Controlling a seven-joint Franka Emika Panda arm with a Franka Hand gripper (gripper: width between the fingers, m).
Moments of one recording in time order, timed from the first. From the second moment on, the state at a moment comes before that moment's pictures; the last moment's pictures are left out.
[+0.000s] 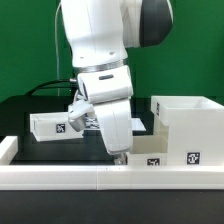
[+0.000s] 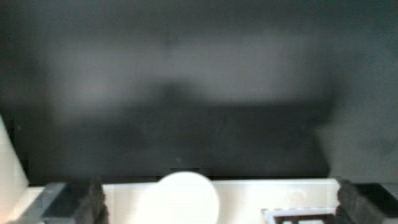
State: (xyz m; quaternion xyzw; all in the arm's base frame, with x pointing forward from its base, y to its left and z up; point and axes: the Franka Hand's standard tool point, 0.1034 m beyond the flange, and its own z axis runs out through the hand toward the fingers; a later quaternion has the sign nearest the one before) arm 0.586 -0.015 0.018 -0.69 -0.72 -0.06 0.08
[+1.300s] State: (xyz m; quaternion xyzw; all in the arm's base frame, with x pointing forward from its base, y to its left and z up) arm 0.586 0.036 0.017 -0.69 -0.72 -0.05 0.09
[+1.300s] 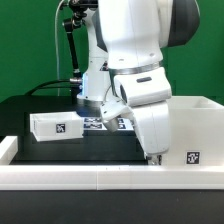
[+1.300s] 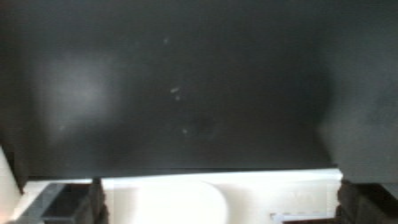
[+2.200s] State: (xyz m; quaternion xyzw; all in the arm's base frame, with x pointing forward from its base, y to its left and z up) arm 0.582 -0.039 0.037 -0.71 -0.70 -0.05 0.06
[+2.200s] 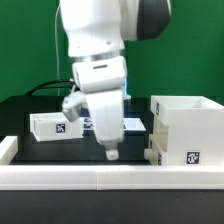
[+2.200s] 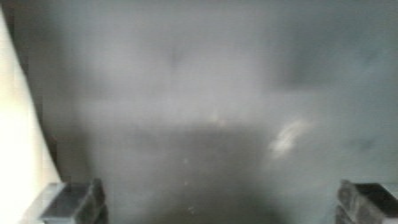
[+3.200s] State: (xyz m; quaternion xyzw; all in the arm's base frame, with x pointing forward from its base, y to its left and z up) arm 0.524 -0.069 0.053 -0.79 -0.61 -0.04 0.05
